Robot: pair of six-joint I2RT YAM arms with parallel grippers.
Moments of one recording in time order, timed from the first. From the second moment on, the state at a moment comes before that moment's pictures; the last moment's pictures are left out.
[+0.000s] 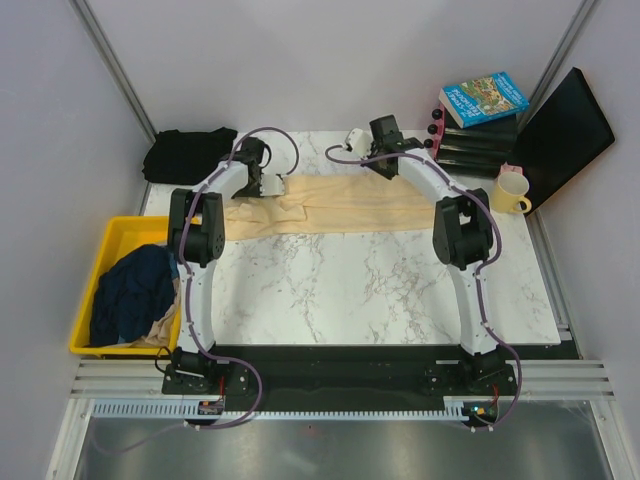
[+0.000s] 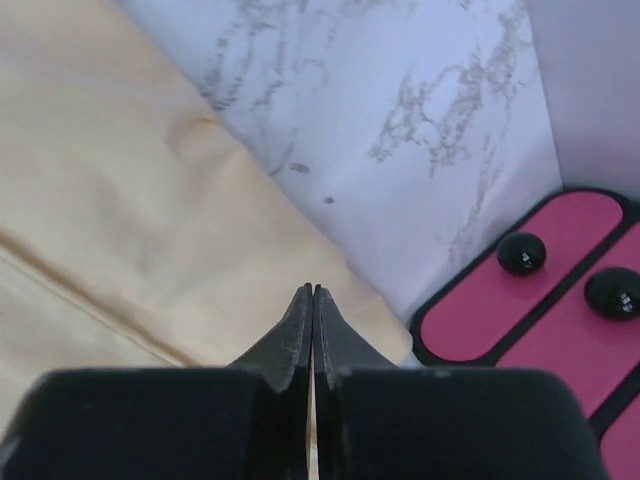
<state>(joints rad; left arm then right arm) -0.17 2.33 1.85 -0.66 -0.33 1.36 0.34 2.36 2.08 -0.62 0.13 -0.77</state>
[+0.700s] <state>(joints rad) -0.15 2.36 1.87 -0.65 -0.37 1.36 0.20 2.40 1.95 -0.53 0.30 -0.74</state>
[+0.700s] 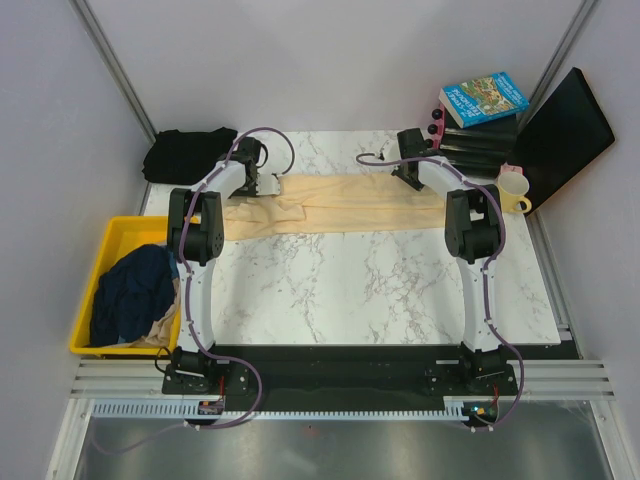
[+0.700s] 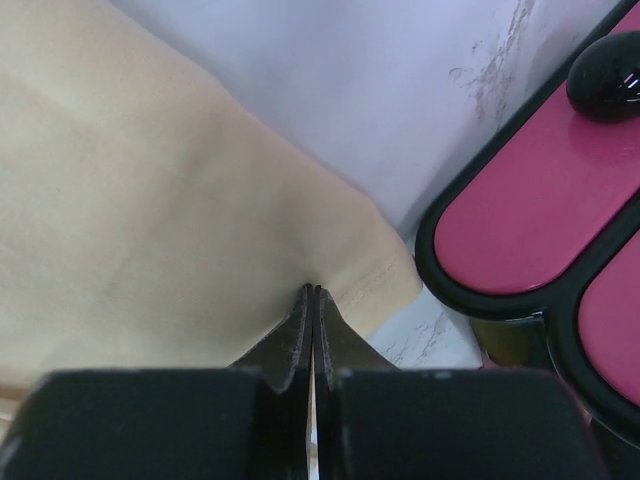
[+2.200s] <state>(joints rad) -0.22 2.20 1.94 -0.89 0.16 1.29 0.32 2.36 1.95 -0.66 0.21 -0.80</state>
